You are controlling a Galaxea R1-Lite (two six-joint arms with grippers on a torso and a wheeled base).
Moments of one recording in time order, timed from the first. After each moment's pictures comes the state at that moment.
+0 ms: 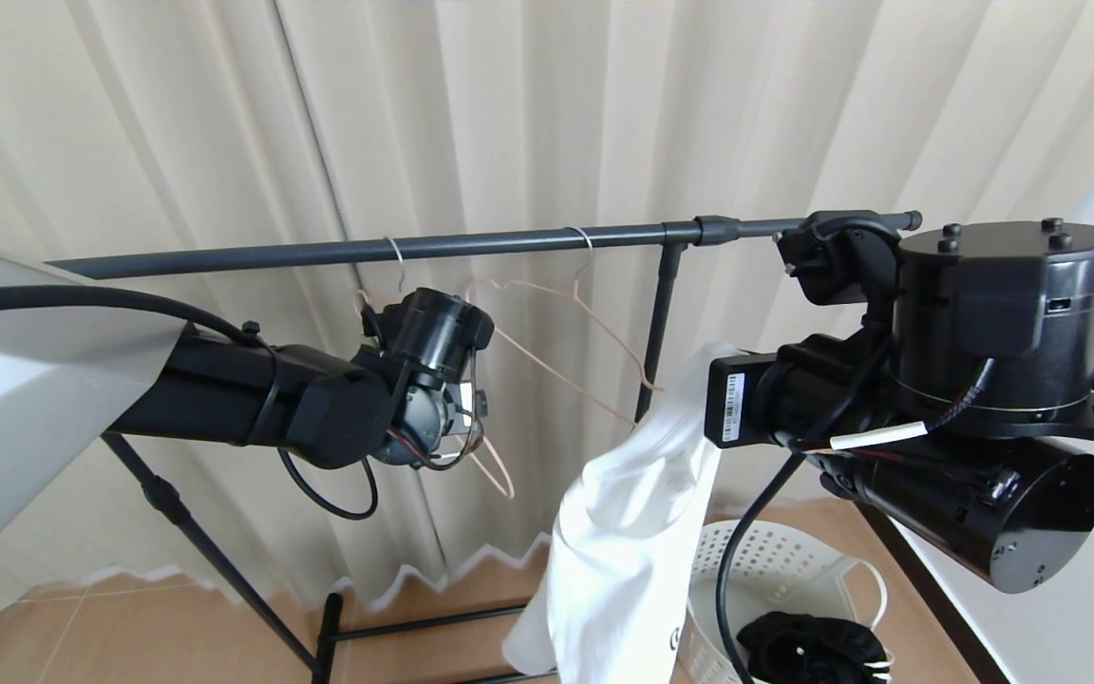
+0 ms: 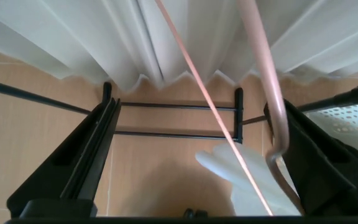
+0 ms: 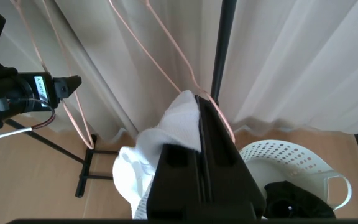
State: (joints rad) left arm -0.54 2.06 -1.32 -0.01 0.58 -0.45; right arm 0.84 1.60 -0.94 -0.37 -0.60 0.25
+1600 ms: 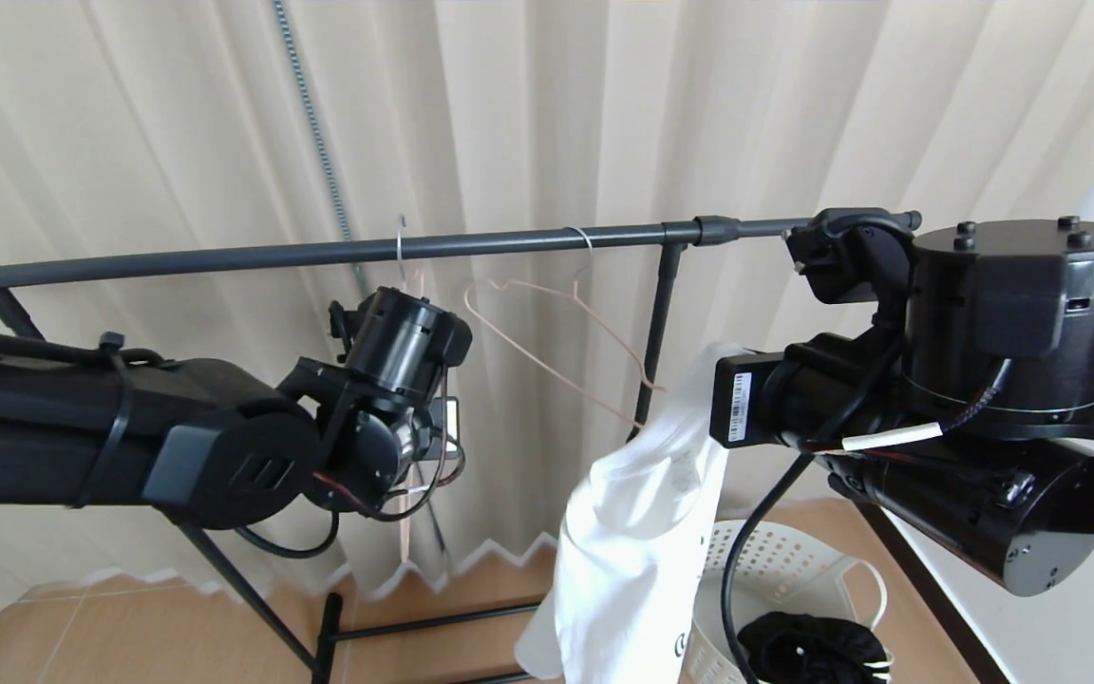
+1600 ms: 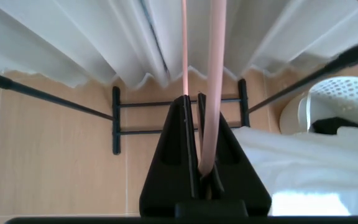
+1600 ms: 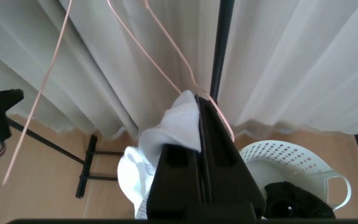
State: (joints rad) left arm -0.62 1.85 -1.11 -0.01 0.62 -0.39; right arm 0.84 1.59 -0.93 -0.37 -0.60 0.25
